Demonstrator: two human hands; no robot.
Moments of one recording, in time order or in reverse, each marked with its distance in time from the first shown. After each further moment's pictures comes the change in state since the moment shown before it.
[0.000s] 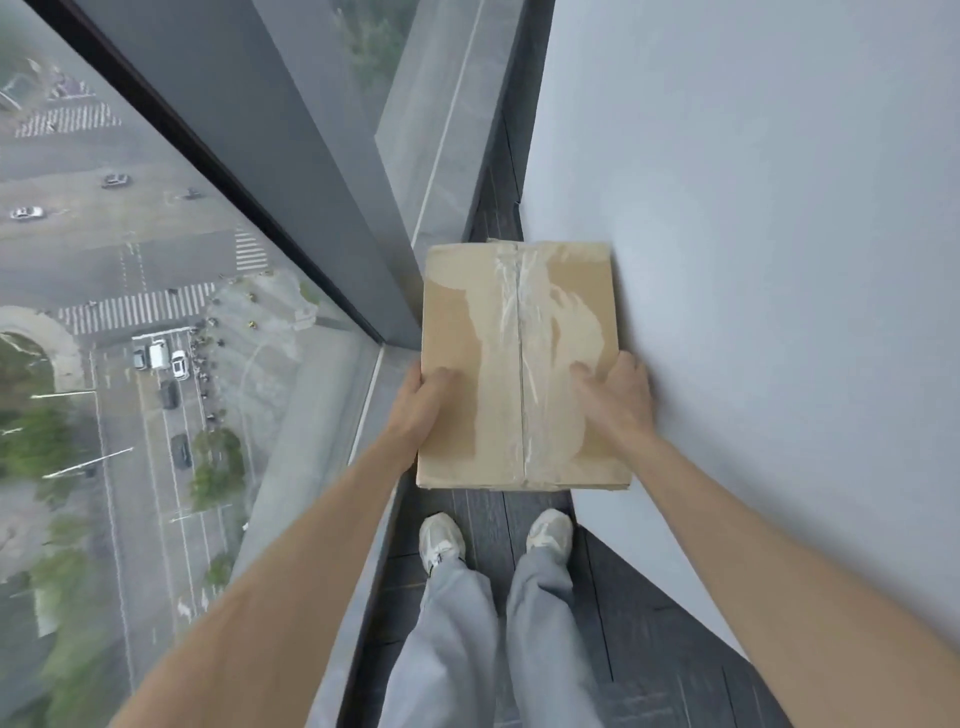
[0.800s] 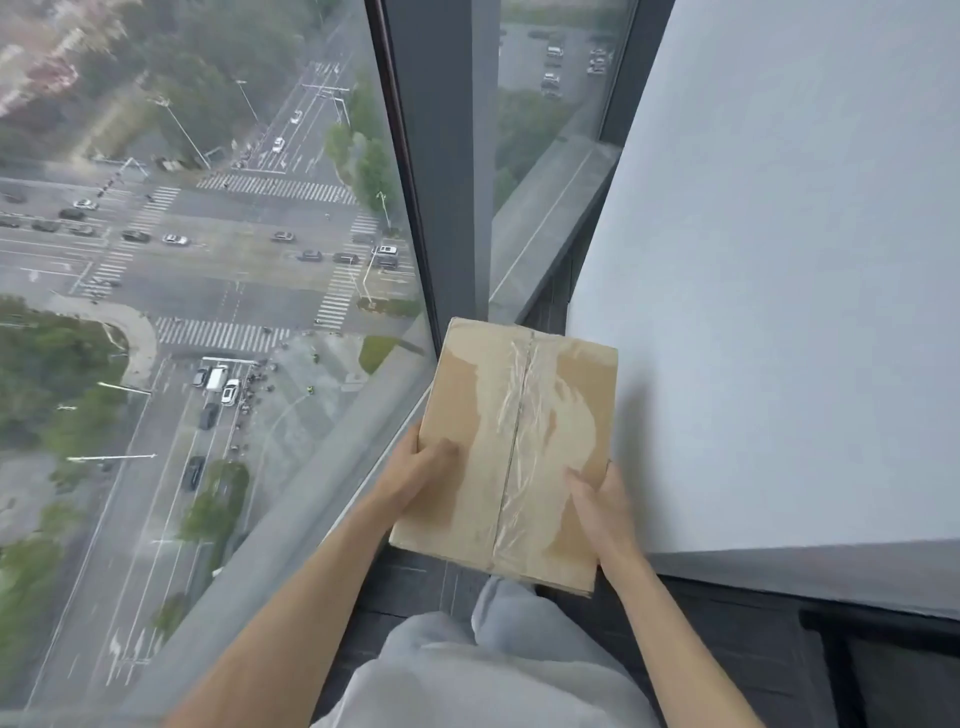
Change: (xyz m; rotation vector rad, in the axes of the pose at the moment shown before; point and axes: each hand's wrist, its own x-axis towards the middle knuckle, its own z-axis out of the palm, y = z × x) left_hand -0.307 -0.076 -0.016 -0.144 0.143 0.162; right_hand -0.258 0.098 -0.102 0.347 -0.271 -0.173
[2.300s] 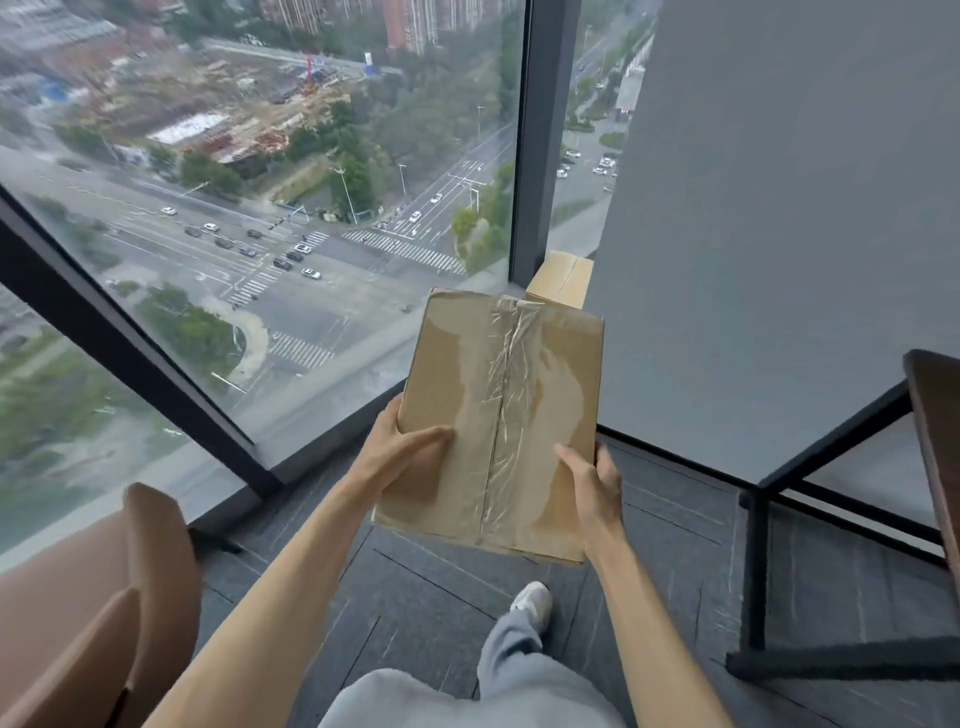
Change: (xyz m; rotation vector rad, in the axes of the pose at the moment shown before) left_hand -0.706 -0.389 0.209 -0.195 0.345 0.277; right_hand -0.547 0.431 -0.279 0.179 -0.231 -0.302
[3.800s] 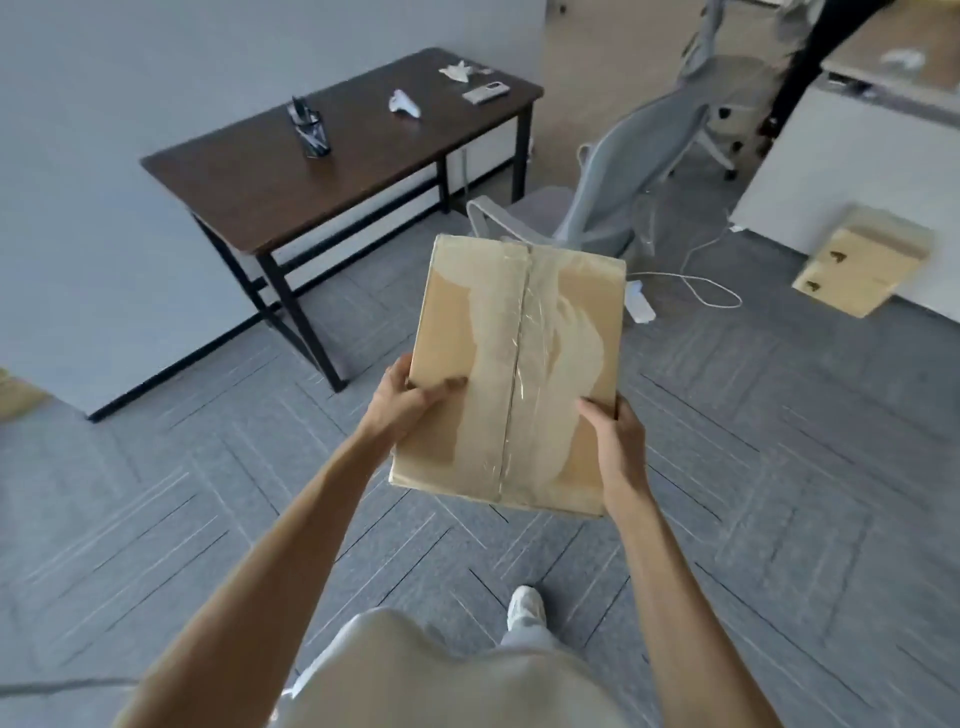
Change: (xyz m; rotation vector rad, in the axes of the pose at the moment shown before) left_hand -0.733 -0.171 0.310 0.404 -1.185 0.199; right_hand -0.805 0.299 -0.441 0.422 1.215 -0.005
